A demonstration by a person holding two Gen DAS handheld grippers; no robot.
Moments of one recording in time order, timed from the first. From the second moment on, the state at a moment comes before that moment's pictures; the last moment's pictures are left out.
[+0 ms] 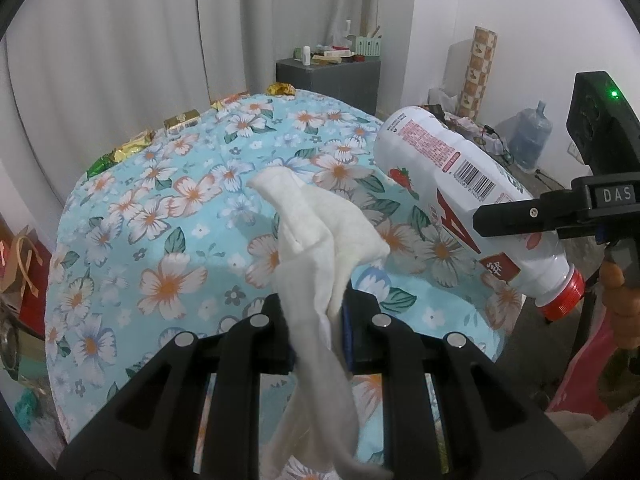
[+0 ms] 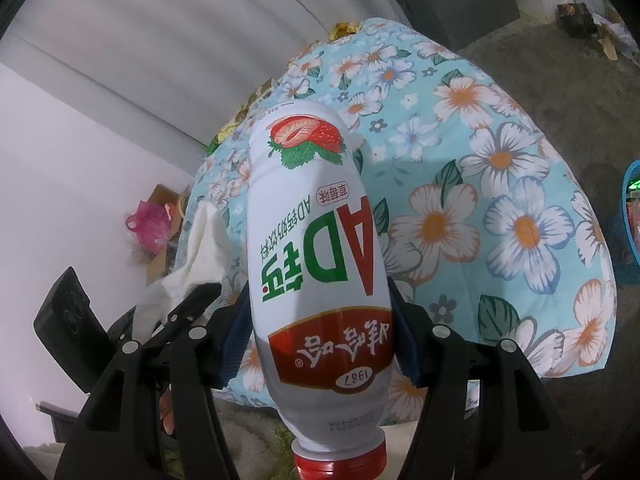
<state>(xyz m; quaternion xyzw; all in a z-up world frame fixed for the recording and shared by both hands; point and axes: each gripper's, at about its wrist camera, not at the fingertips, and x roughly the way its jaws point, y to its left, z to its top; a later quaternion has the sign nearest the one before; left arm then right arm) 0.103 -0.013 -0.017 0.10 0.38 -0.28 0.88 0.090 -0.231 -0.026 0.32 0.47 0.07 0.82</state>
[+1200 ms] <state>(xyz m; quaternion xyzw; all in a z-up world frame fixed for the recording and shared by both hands) 0.099 -0.121 0.051 0.10 0.34 -0.43 0.83 -0.004 -0.319 -0.002 0.41 0.36 0.01 0.84</state>
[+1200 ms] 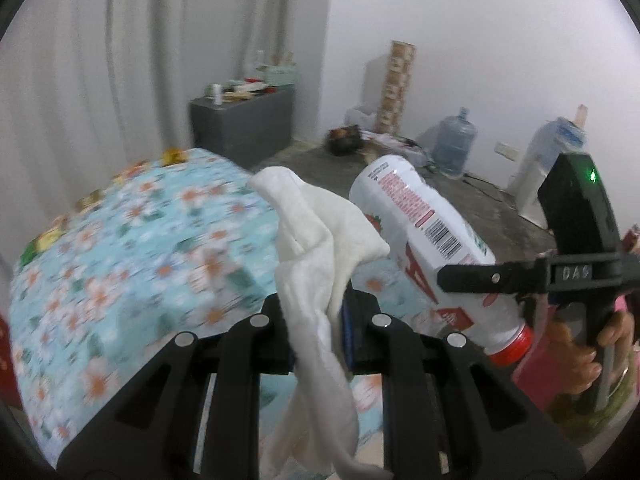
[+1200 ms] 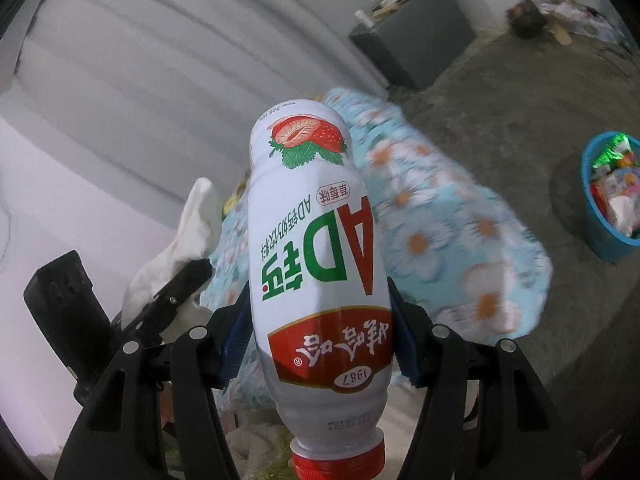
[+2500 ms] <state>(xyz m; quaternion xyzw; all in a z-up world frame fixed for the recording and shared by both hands) 0.155 -0.544 -0.116 0.09 0.57 -0.51 0.64 -0.134 -0.608 -0.253 0.66 0.24 -0.35 0.62</state>
